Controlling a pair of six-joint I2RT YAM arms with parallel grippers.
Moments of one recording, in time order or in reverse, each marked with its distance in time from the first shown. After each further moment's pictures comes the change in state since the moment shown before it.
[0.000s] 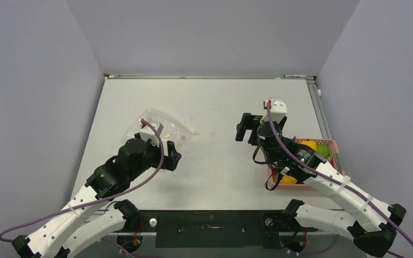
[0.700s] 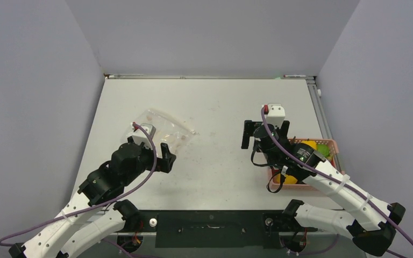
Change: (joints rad) left arm 0.000 -0.075 0.000 -0.071 -0.050 -0.022; right arm 0.000 0.005 0.020 -0.216 0.042 0.003
